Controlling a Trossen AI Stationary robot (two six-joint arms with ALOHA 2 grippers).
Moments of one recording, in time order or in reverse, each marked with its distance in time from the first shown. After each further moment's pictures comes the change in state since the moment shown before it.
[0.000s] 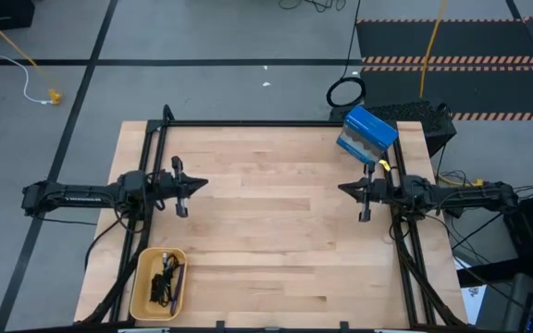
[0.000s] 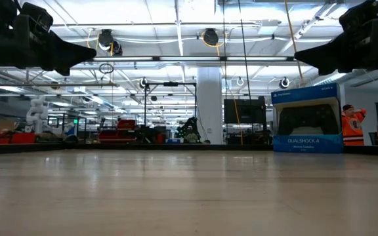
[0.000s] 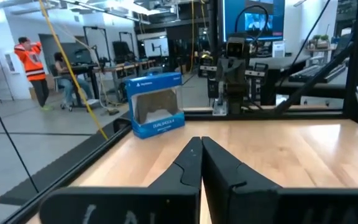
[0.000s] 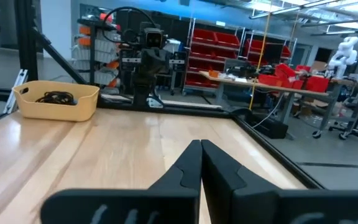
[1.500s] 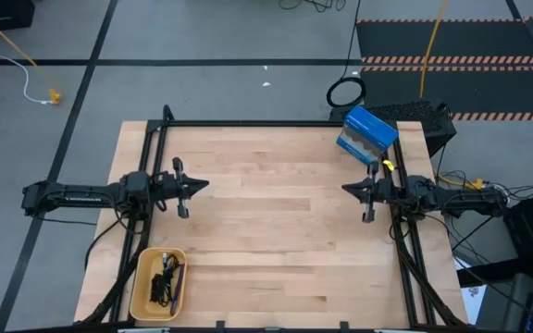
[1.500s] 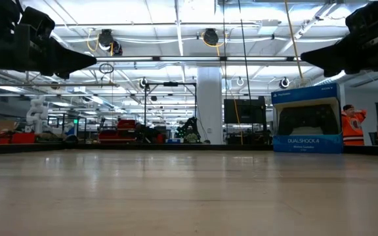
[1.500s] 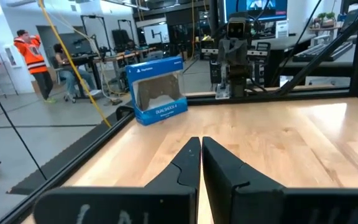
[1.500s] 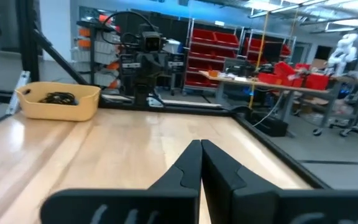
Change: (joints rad) left arm 0.000 0.001 0.001 -0.061 -0.010 0.037; right arm 0.009 -0.188 -0.005 -0.189 0.014 0.013
